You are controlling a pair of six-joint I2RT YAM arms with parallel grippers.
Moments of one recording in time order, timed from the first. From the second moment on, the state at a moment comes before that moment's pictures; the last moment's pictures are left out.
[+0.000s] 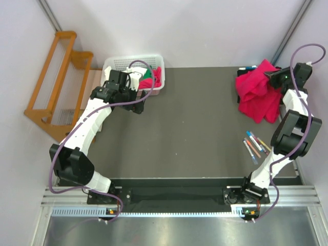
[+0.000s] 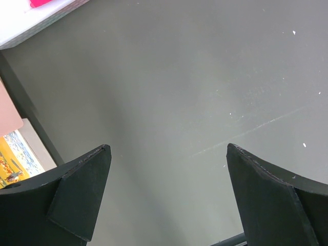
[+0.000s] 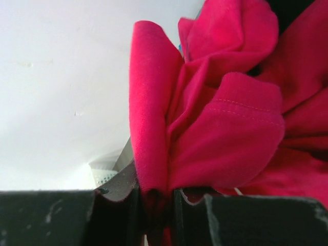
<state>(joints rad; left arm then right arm) -0.28 1.50 1.46 -0.83 0.11 0.10 -0.43 1.84 1.45 -0.02 -0.39 0.95</state>
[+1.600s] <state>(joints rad) -0.24 1.48 1.45 -0.83 0.10 0.12 -0.39 2.18 1.82 -0.17 -0.50 0.98</state>
